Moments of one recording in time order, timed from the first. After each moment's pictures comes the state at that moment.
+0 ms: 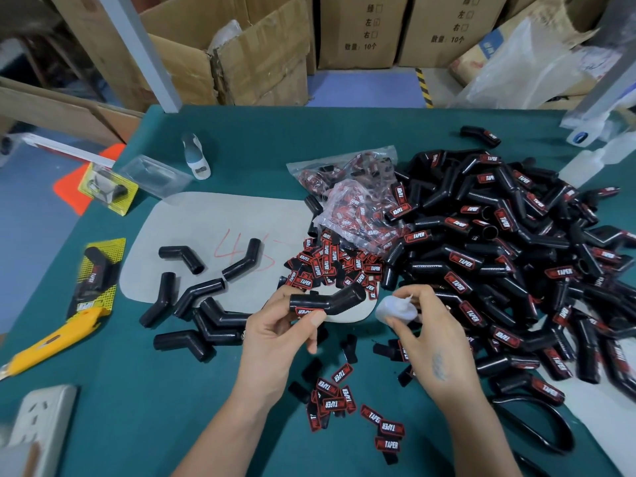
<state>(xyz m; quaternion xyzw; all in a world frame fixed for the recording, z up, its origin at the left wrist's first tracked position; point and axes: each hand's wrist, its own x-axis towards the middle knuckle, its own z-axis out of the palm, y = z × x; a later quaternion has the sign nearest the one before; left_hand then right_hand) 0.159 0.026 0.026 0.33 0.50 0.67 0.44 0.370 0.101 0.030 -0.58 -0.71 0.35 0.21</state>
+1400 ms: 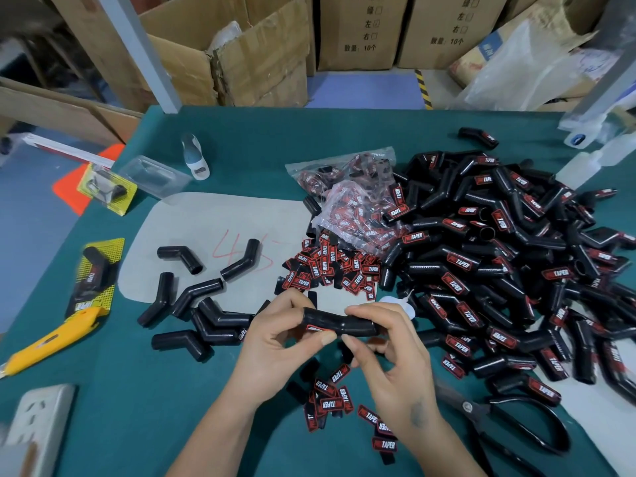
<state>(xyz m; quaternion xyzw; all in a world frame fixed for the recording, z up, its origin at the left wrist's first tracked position) 0.148 0.022 0.032 0.50 0.53 0.57 0.39 0.332 0.059 0.026 -0.37 -0.68 0.46 0.45</state>
